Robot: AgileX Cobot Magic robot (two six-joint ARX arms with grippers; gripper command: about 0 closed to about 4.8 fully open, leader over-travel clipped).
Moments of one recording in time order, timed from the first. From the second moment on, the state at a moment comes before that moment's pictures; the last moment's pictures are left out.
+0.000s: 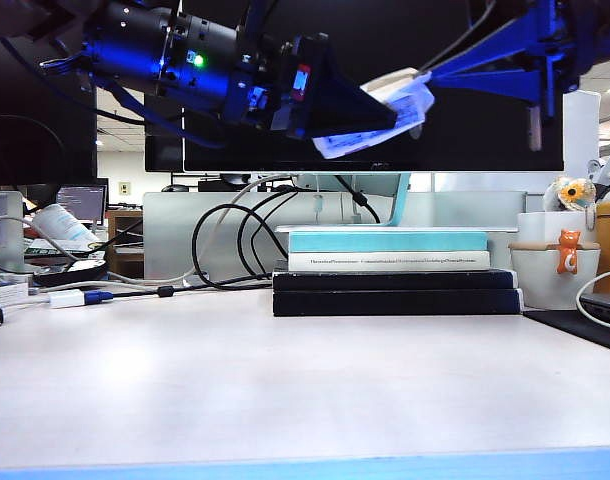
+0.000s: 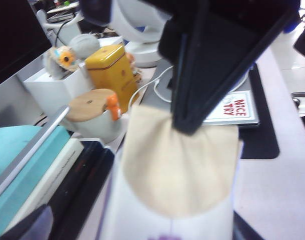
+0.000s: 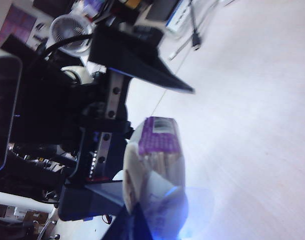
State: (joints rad) left arm -0.64 1.60 0.89 0.51 0.60 0.43; right arm 0.14 1.36 0.95 -0.24 -1.18 0.30
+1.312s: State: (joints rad) left arm -0.65 1.60 0.89 0.34 0.65 0.48; right arm 0.13 1.36 0.94 -0.20 -0.90 0.26
